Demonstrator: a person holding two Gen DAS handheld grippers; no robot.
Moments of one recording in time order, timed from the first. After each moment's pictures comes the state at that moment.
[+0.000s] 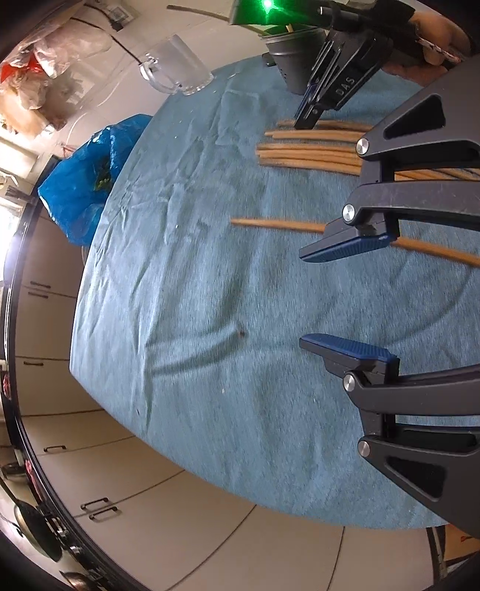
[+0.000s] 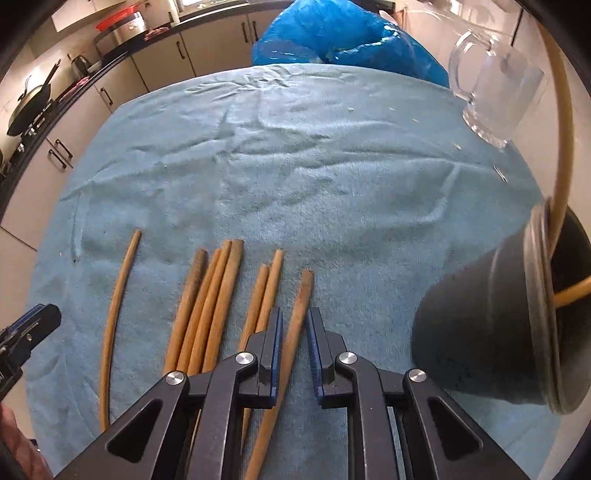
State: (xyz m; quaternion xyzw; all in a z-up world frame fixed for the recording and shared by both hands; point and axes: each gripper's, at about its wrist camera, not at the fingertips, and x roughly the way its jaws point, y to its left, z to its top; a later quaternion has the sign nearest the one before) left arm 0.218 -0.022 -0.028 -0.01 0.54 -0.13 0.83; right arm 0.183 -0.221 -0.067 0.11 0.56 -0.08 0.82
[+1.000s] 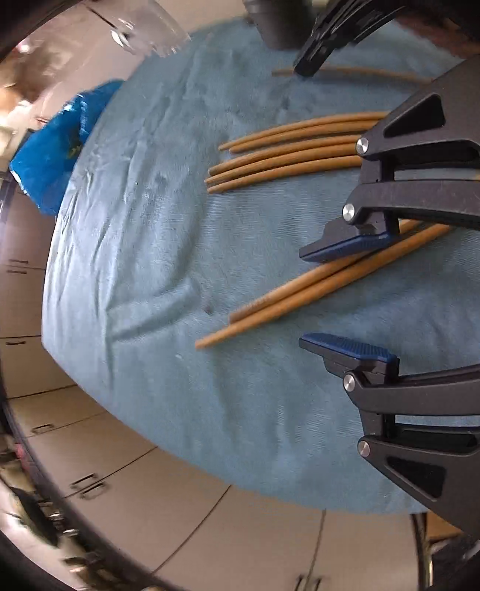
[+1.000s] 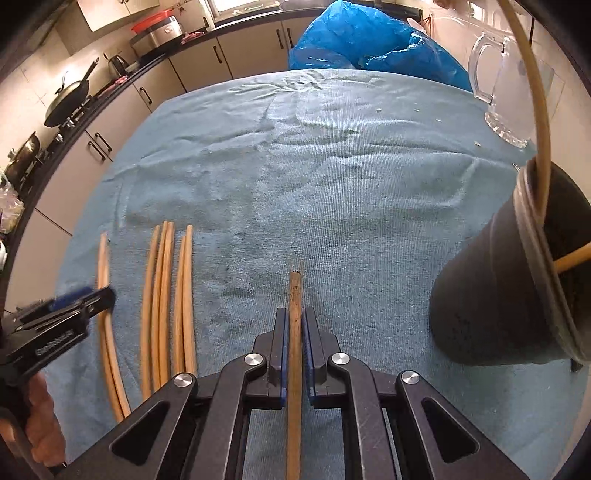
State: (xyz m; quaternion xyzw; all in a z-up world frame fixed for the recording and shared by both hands) left arm 0.205 -0.001 -0.050 0.01 0.57 -0.08 0.82; right arm 0.147 -0.220 -0.057 0.13 0.53 -0.01 0.84
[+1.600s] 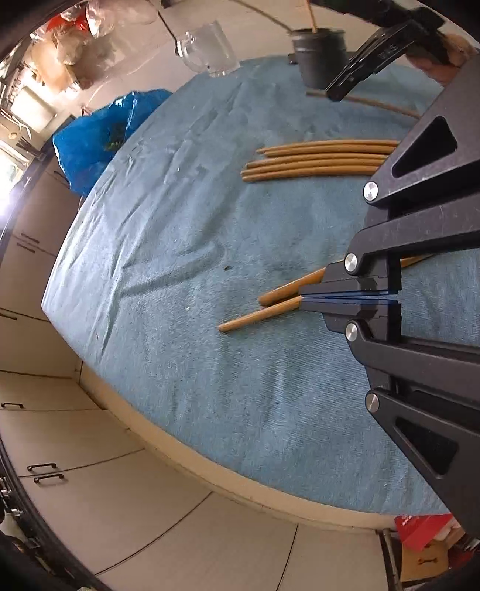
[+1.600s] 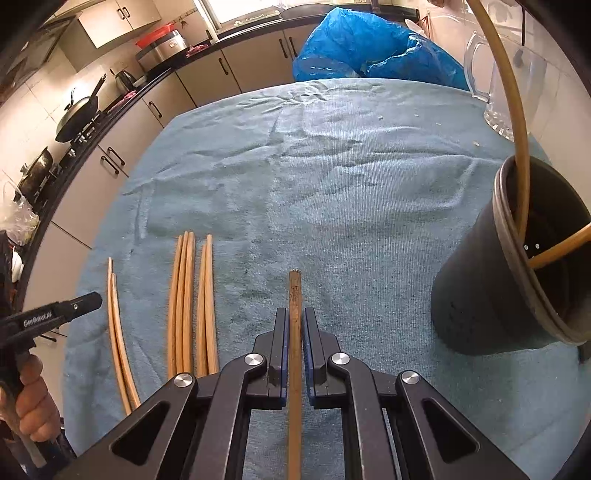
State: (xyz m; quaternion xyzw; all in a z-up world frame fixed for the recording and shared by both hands) left arm 0.220 0.045 -0.037 -0.08 0.58 -0.09 0.81; right arm 0.137 -0.225 -0.044 0.16 0.52 0.01 0.84
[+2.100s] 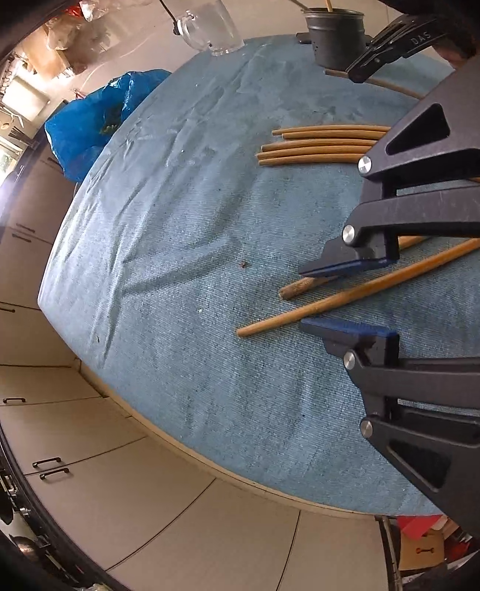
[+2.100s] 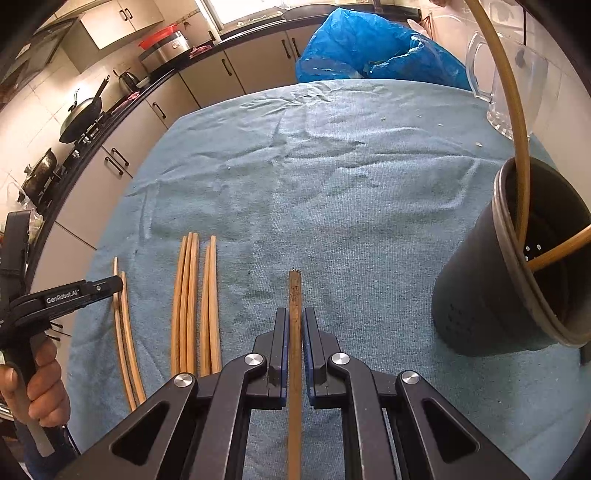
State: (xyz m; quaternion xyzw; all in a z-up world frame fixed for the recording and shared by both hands) left arm 0.235 0.026 -0.048 -0.06 0.58 -0.06 0.81; right arm 0.137 -0.226 -0.043 0.17 0.51 0.02 0.84
